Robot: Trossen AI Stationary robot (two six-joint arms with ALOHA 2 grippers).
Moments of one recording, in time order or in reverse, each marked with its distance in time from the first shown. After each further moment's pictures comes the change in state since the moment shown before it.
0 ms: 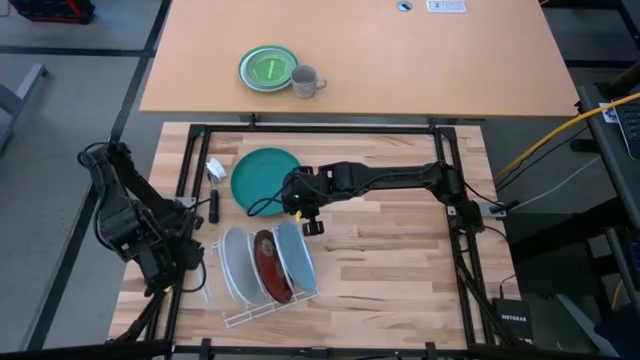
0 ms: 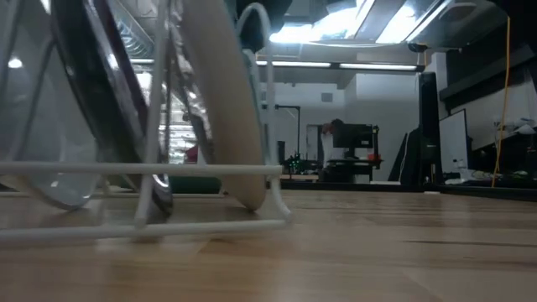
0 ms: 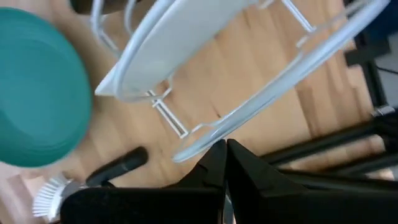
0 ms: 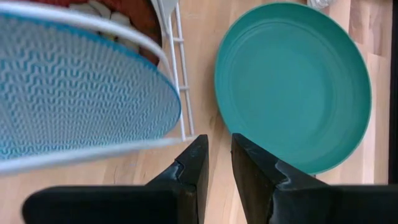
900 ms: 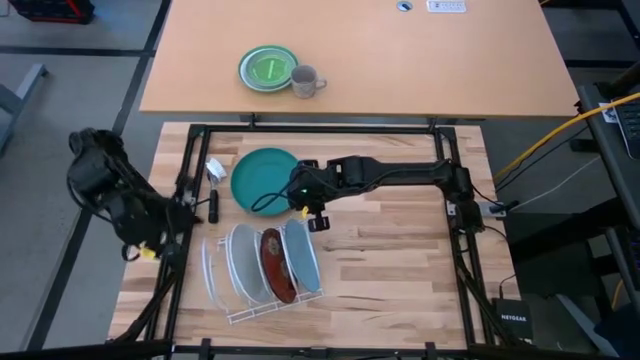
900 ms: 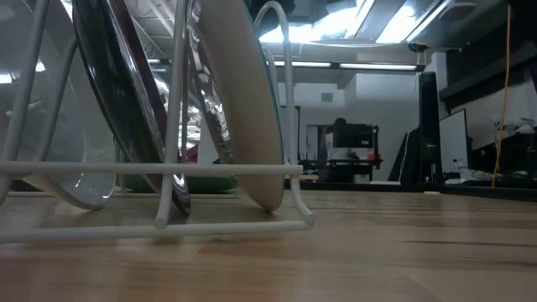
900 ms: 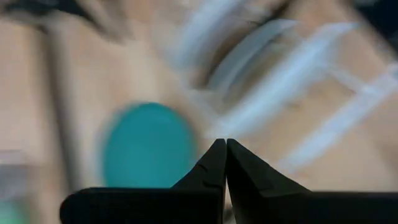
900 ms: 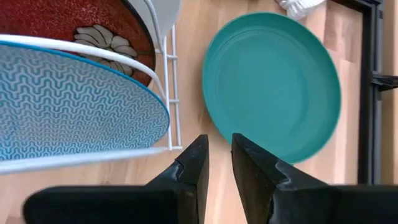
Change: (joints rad) left arm 0.093 -0.191 0.120 0.004 -0.307 0.316; right arm -0.001 -0.067 0.000 -0.038 0.026 -0.029
